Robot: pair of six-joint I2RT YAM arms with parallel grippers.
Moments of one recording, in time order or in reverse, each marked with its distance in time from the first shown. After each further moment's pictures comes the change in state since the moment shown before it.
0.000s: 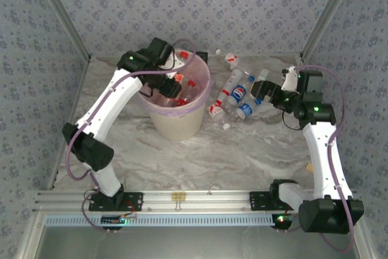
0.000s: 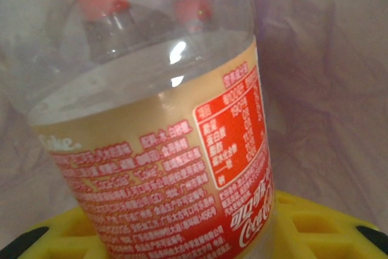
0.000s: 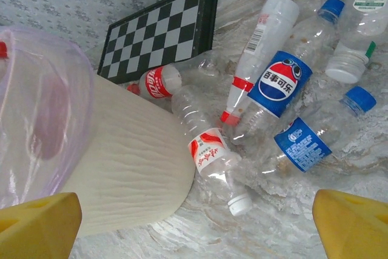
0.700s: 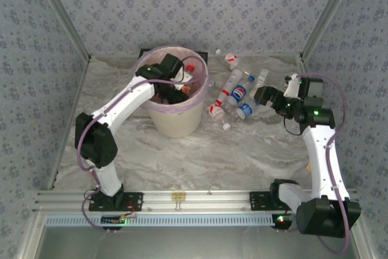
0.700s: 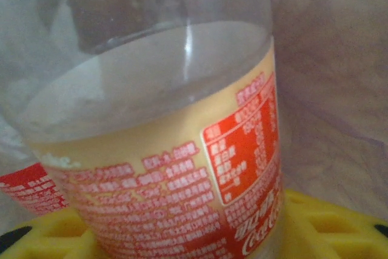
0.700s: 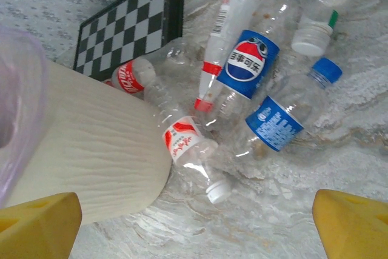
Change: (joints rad) left arm -0.015 0.048 -0.257 0.261 0.016 -0.048; right arm -0.060 -0.024 -0.092 -0.008 0.013 0.012
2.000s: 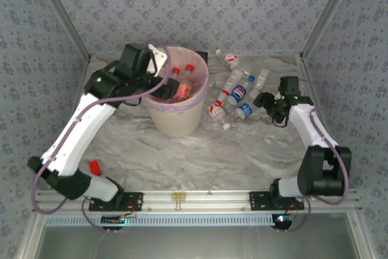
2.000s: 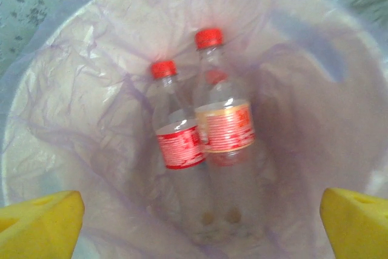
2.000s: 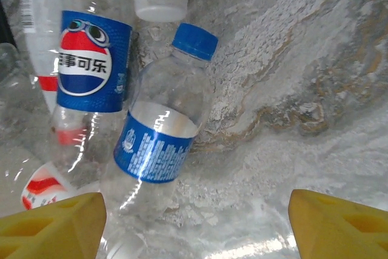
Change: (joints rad) left arm -0.043 -0.401 0.103 -0.052 -0.145 -0.111; right arm 0.076 0.367 -0.059 0.137 0.281 0.193
